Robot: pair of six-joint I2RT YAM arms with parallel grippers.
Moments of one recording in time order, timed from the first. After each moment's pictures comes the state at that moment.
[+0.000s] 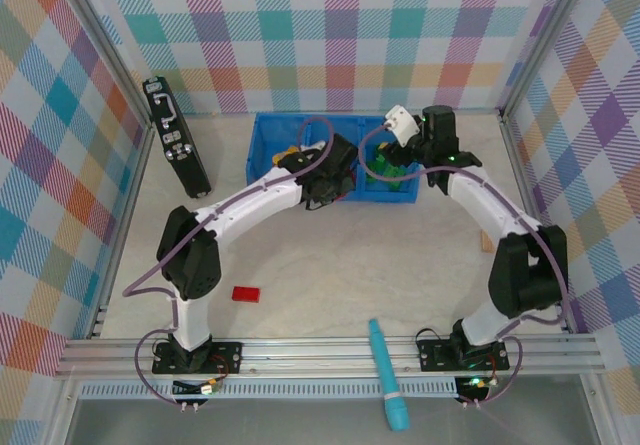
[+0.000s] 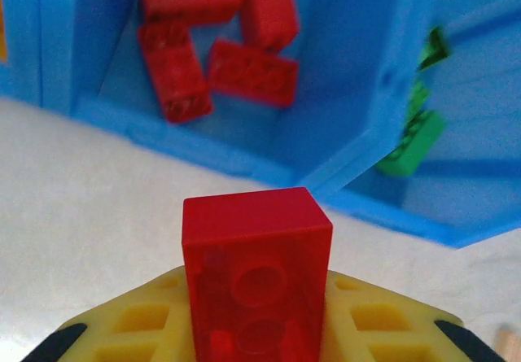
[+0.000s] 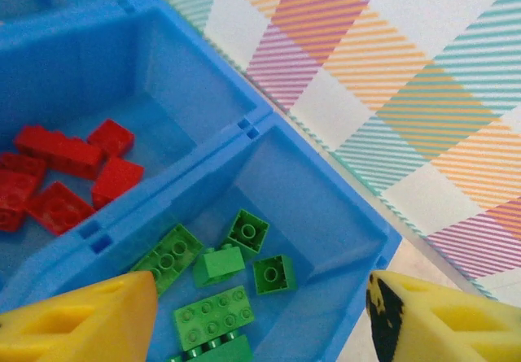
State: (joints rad) left arm -0.78 1.90 1.73 -0.79 -0.24 -1.07; right arm 0.25 1.56 1.25 -0.19 -0.17 -0.54
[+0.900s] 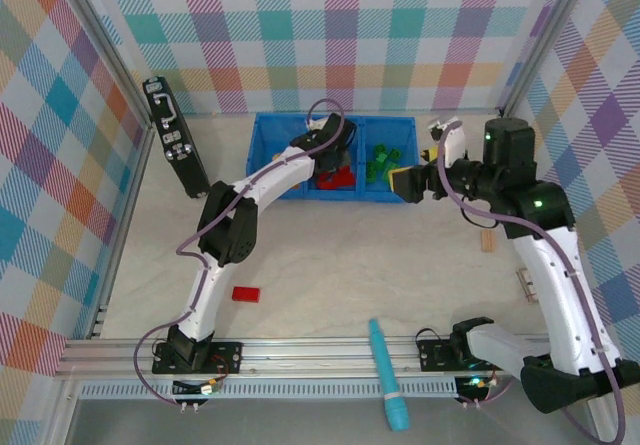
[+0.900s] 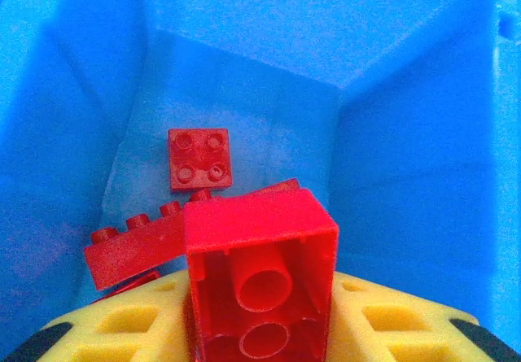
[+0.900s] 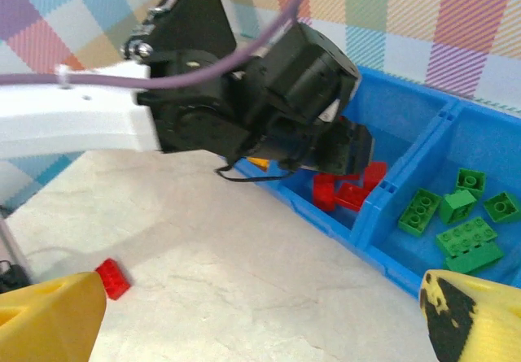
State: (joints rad) left arm -0.63 2.29 2.04 -0.63 -0.28 -0.78; right arm 0.25 1.07 1.47 -0.91 -0.55 -0.04
